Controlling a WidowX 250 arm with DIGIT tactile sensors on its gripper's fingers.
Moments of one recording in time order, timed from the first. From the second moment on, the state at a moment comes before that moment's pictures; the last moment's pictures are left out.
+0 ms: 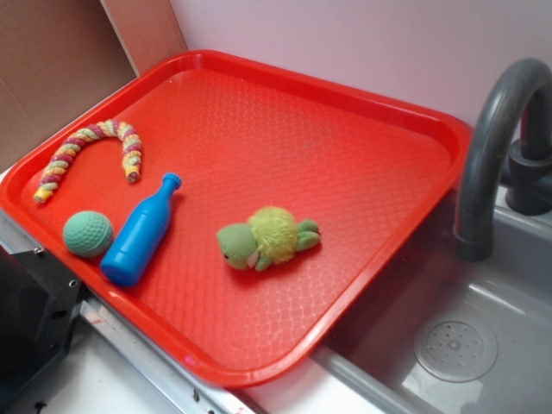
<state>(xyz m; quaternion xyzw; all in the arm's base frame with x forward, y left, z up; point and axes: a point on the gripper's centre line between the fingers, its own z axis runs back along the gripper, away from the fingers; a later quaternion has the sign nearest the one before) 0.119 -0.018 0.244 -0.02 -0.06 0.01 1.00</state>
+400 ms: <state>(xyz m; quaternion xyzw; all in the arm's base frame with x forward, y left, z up) 0.118 -0.019 0.242 -0.02 -0.06 0.01 1.00</state>
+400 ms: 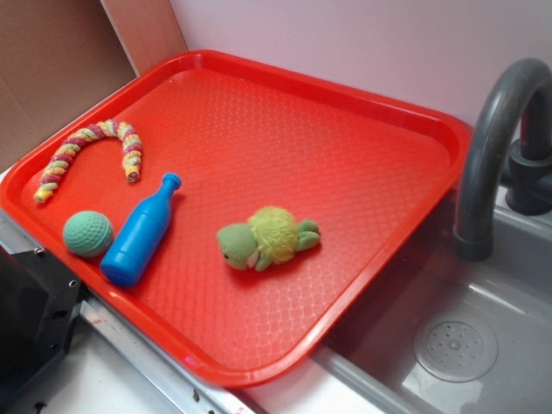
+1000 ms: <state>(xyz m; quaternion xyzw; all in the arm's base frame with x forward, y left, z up) 0.149 -0.023 0.187 -0.03 -0.09 0.18 0.98</state>
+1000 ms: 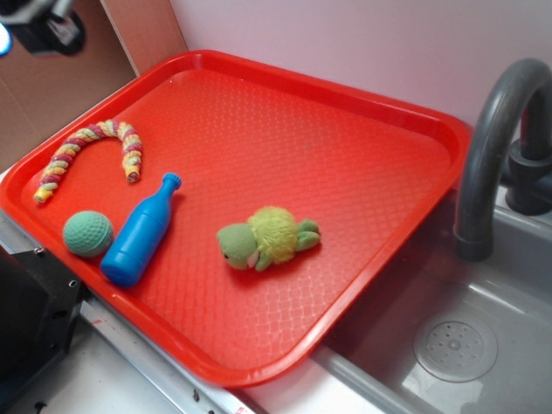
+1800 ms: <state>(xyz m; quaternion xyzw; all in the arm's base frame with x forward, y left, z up) 0.170 -0.021 0.073 -0.03 0.02 0.14 0.99</state>
